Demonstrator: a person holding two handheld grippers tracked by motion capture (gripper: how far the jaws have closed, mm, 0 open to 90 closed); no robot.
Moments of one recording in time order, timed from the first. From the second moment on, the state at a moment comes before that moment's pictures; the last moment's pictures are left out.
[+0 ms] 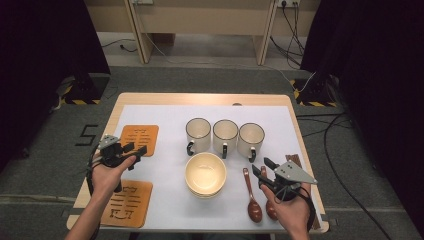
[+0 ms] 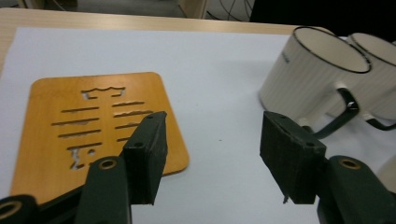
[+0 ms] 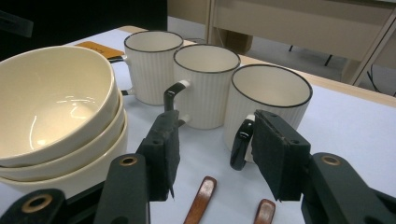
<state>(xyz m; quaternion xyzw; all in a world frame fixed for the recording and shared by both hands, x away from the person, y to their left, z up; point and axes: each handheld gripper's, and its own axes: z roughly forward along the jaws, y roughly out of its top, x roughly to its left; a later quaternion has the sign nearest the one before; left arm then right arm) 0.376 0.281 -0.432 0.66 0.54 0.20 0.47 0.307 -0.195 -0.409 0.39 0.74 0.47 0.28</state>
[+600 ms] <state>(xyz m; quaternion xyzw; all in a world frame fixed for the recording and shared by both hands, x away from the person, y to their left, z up) 0.363 0.234 -0.412 0.71 0.48 0.16 0.49 0.311 -0.192 -0.411 0.39 0.74 0.48 0.28</state>
